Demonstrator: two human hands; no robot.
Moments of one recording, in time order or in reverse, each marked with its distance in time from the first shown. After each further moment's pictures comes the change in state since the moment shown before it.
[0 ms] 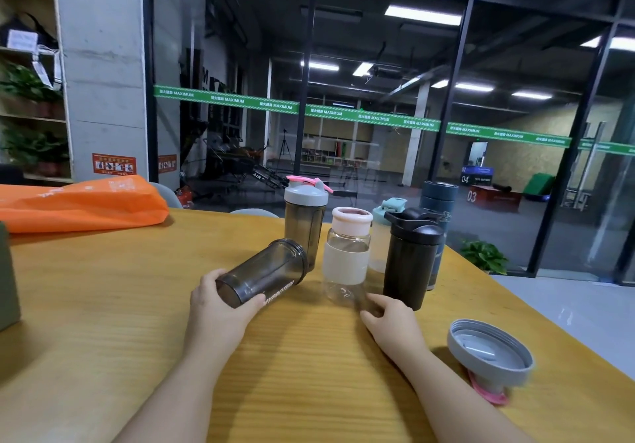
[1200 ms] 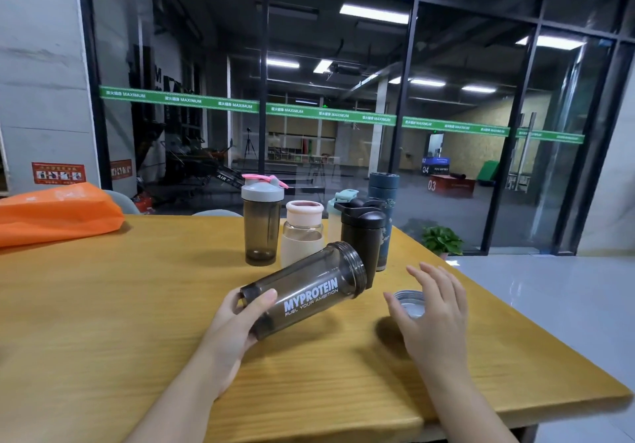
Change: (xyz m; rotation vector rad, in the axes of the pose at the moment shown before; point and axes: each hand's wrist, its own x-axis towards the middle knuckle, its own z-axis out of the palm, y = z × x) left_hand -0.069 0.037 0.024 -0.660 -0.516 -0.214; right_hand -0.066 0.066 -0.063 -0.143 0.878 -0.390
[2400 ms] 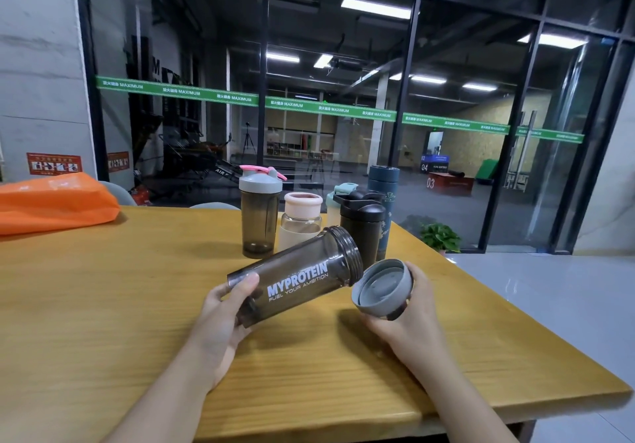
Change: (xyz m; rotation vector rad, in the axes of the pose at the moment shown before) left_hand 0.003 -0.001 -0.002 -0.168 0.078 -0.015; right_hand -0.009 -0.006 0.000 0.481 -0.471 0.382
